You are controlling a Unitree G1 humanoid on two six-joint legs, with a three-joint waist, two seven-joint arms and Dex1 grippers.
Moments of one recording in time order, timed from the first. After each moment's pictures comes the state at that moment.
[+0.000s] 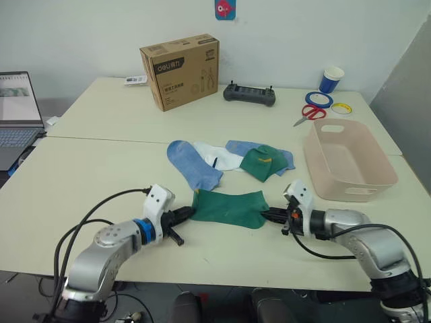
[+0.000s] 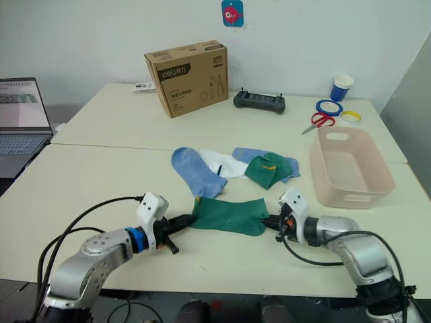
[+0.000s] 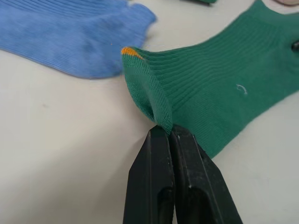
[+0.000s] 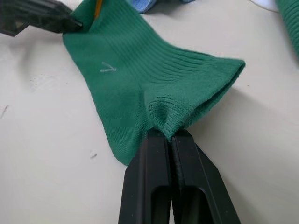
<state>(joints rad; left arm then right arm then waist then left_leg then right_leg) 0.00 0.53 0.03 -0.39 -0.44 0.70 -0.65 -0.22 -0.62 0.11 -0.33 0.46 0.84 0.80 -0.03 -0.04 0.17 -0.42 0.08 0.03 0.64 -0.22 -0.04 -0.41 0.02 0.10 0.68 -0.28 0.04</state>
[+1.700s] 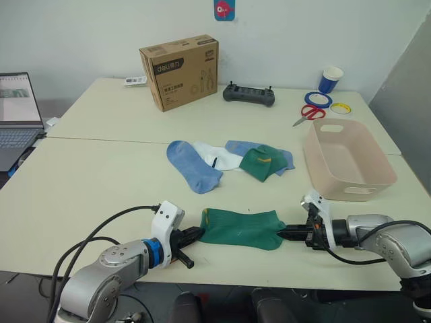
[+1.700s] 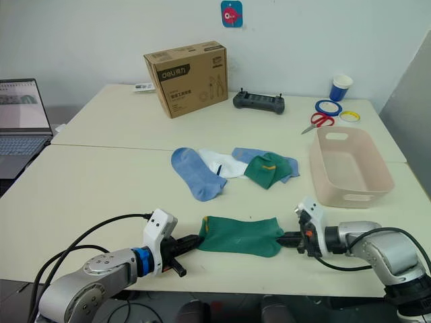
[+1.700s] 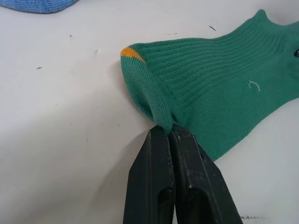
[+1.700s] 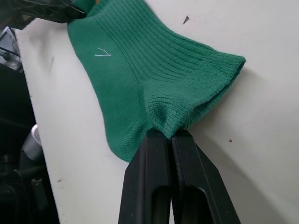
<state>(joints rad) 0.08 0.53 0.02 -0.58 -0.57 0.95 -0.50 -0.21 -0.78 0.10 -0.31 0.60 0.98 0.88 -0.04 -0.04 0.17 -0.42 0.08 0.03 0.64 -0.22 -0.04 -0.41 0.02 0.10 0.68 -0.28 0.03</state>
